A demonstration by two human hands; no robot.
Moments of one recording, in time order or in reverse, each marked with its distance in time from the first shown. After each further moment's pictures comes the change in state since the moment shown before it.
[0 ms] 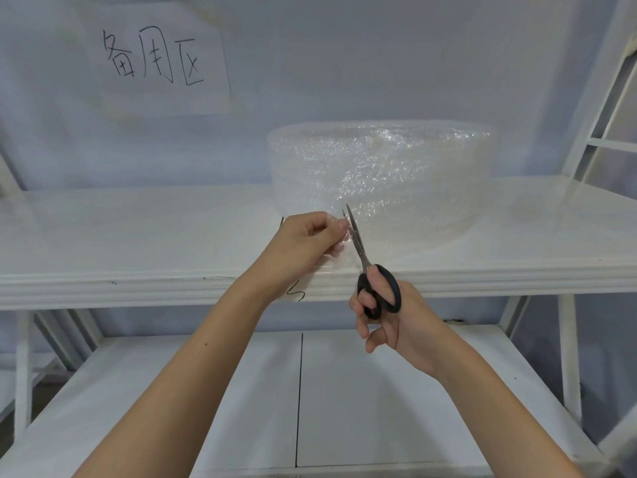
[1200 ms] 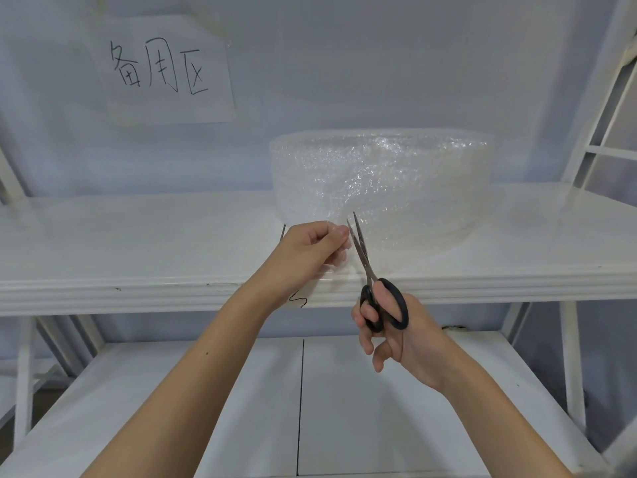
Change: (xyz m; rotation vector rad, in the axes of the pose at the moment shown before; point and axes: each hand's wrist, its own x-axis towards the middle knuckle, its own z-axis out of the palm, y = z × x) left_hand -0.005 0.004 0.000 0.013 -0.029 -0.007; right_hand -0.006 0.004 -0.002 -0.030 -0.027 -0.008
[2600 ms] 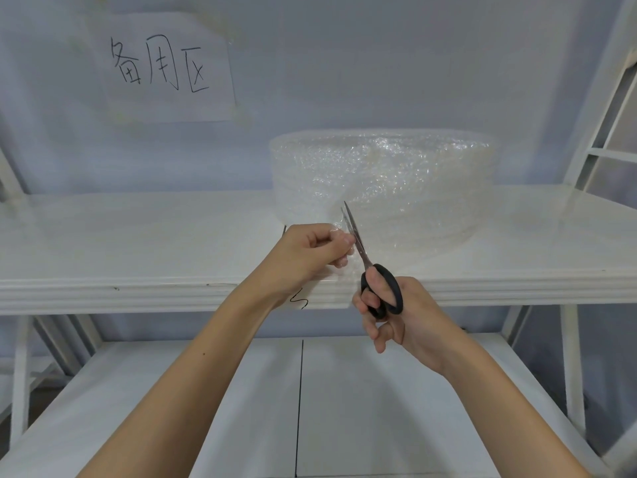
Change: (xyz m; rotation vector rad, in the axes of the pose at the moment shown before) left_hand 0.000 -0.004 -0.007 -0.017 -0.055 0.050; right_hand 0.011 -0.017 0.002 -0.077 0.018 -0.056
